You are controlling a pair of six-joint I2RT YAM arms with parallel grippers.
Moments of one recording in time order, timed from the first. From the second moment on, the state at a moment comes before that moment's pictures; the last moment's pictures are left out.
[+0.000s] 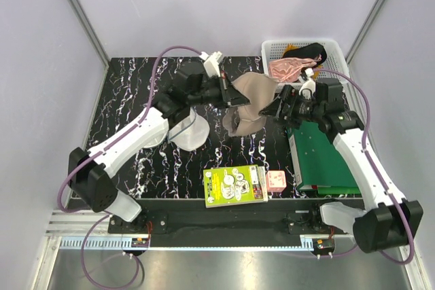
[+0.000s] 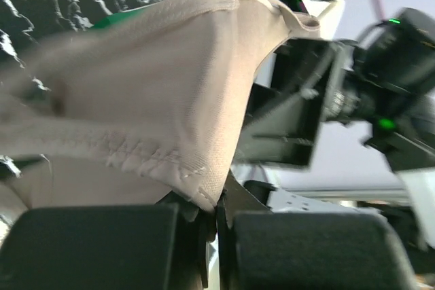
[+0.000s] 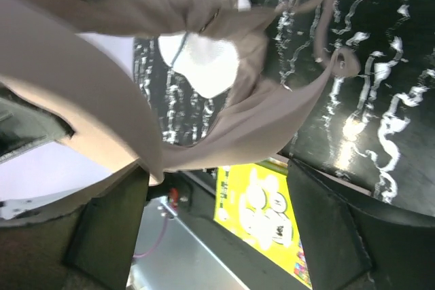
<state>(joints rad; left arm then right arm) -0.65 1.49 1.36 -0.14 0.49 -0.85 0.18 1.18 1.09 -0.52 -0.64 0.64</state>
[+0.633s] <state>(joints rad) -0.79 1.56 1.52 -0.33 0.49 -0.44 0.18 0.97 1.03 -0.61 -0.63 0.47</state>
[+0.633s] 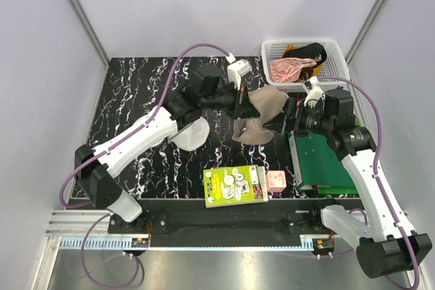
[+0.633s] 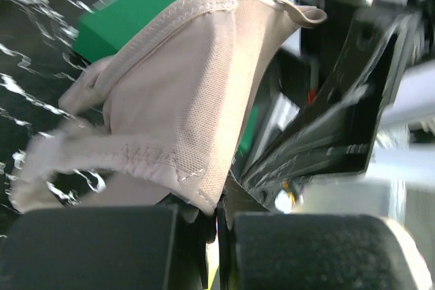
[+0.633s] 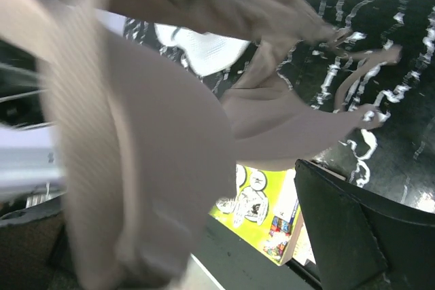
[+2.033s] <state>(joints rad) -0.67 1.50 1.51 -0.65 0.92 -0.08 0.24 1.12 1.08 -0.25 -1.07 0.67</state>
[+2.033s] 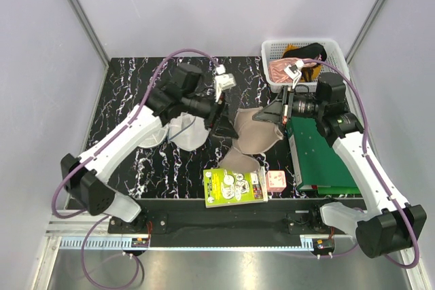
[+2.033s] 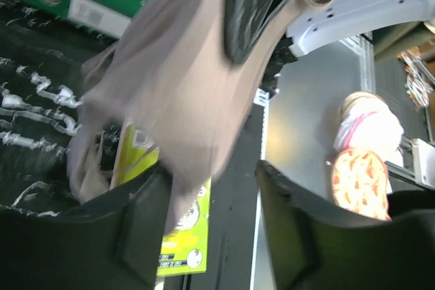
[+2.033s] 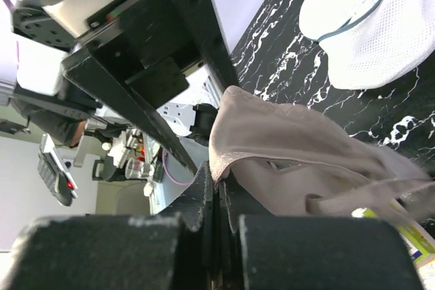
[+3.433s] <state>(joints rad) -0.55 1.47 0.97 -0.15 1.13 -0.43 0.24 1.21 1.17 -0.23 -0.91 0.68</state>
